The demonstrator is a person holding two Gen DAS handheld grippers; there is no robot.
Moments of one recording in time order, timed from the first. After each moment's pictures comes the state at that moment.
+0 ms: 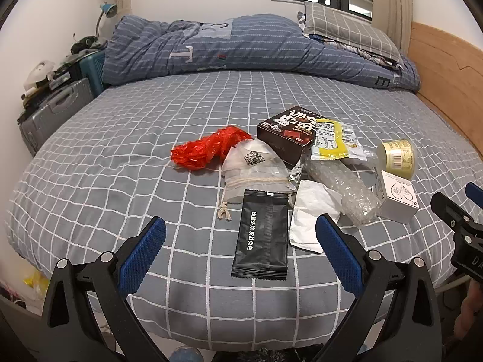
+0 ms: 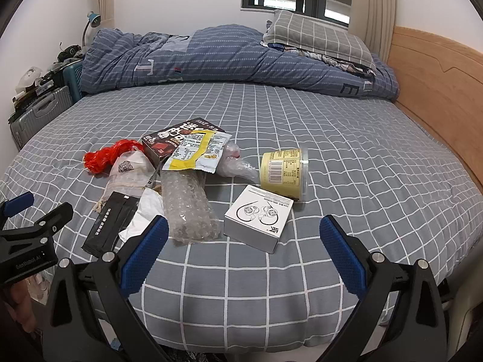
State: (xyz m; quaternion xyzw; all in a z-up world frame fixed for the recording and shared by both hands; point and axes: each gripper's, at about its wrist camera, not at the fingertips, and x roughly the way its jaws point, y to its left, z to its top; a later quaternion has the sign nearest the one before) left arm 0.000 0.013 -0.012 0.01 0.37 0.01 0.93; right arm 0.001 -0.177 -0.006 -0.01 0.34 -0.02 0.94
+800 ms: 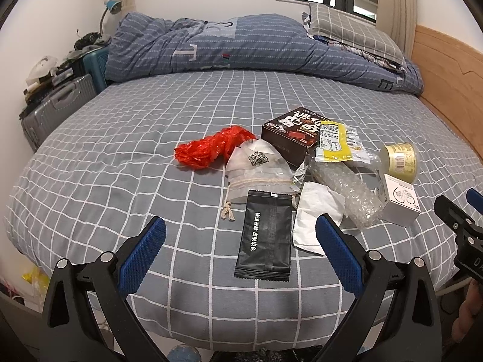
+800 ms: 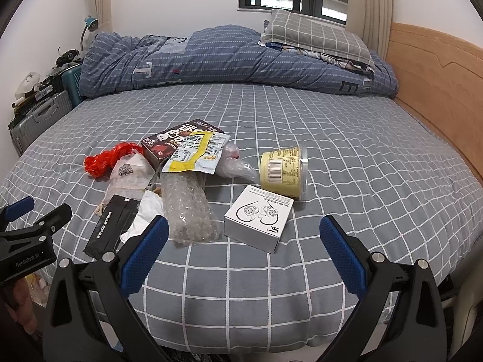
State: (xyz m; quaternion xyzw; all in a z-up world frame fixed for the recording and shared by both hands) left arm 0.002 0.015 -0.013 0.00 0.37 0.02 0.93; right arm 0.001 -0.176 -0.008 0.00 0.34 -0.02 0.94
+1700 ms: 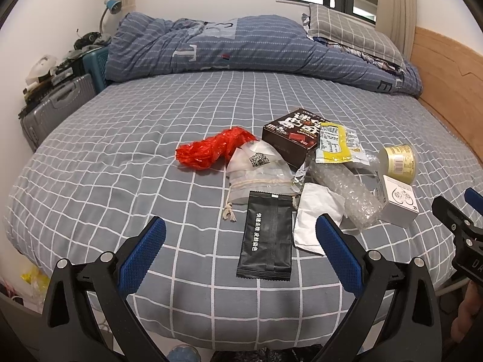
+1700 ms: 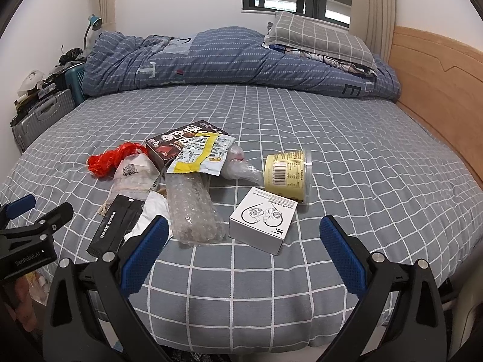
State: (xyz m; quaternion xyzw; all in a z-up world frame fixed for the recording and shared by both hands) left arm 0.001 0.017 -0.010 0.00 0.37 0.02 0.93; right arm 0.000 -0.170 -0.005 -0.01 0.33 -0.02 0.94
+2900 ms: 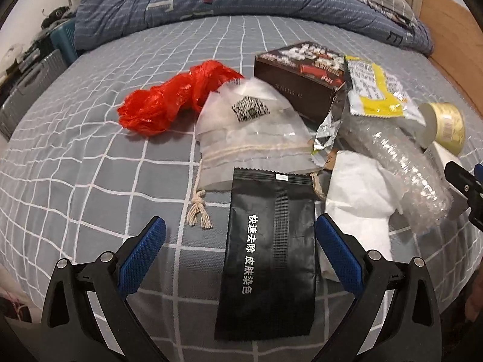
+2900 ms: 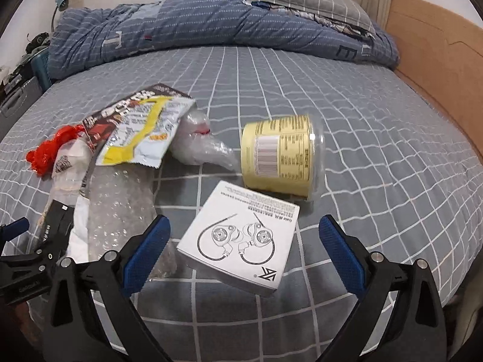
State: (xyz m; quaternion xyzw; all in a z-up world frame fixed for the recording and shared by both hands) left arm 0.096 0.008 -0.099 0.02 0.48 0.00 0.88; right arm 0.097 -0.197 -0.076 0.01 0.41 -0.06 0.91
